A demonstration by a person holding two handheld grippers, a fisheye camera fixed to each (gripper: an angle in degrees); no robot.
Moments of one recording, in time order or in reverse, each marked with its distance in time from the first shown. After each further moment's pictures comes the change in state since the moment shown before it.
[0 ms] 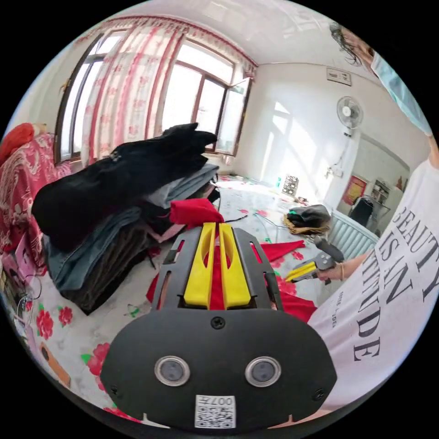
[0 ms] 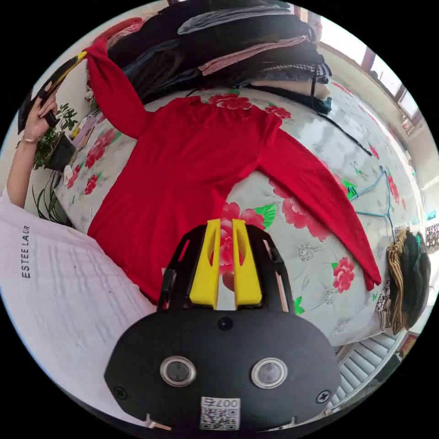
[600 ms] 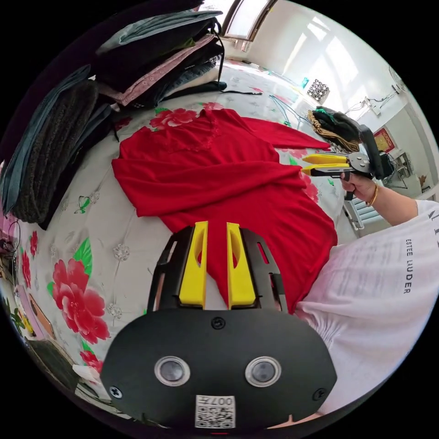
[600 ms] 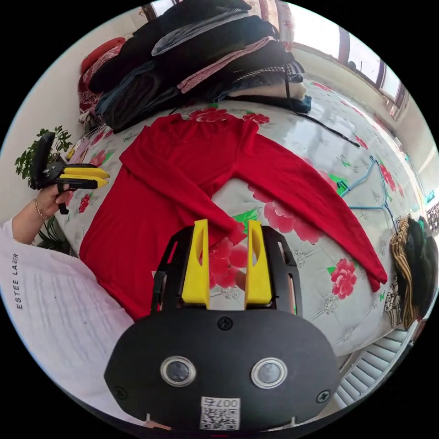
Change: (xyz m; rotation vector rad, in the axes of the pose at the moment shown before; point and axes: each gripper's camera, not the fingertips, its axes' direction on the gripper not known) left arm 0.029 0.085 0.190 -0.735 -0.007 -0.123; right arm 0.026 0.006 0.072 0.092 0.005 0.040
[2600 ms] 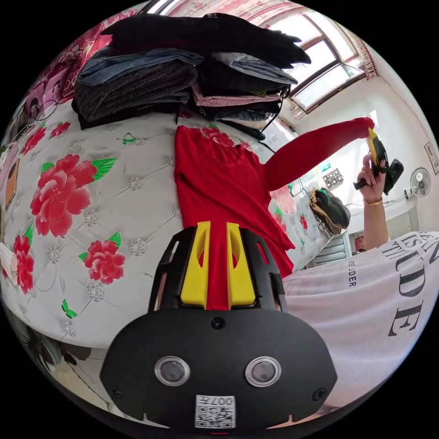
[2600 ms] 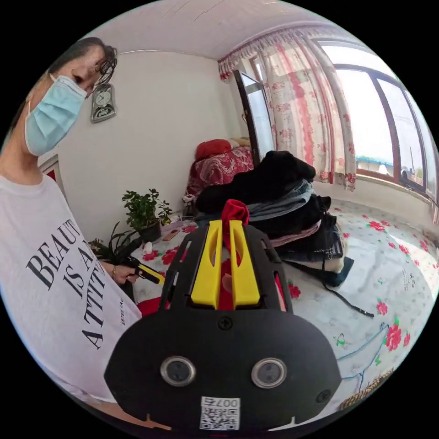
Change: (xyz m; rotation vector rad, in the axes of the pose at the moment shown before) left arm -0.022 0.141 -0.042 0.272 0.152 -0.494; right arm -0.008 -0.056 -0.076 0.719 -0.457 -0.471
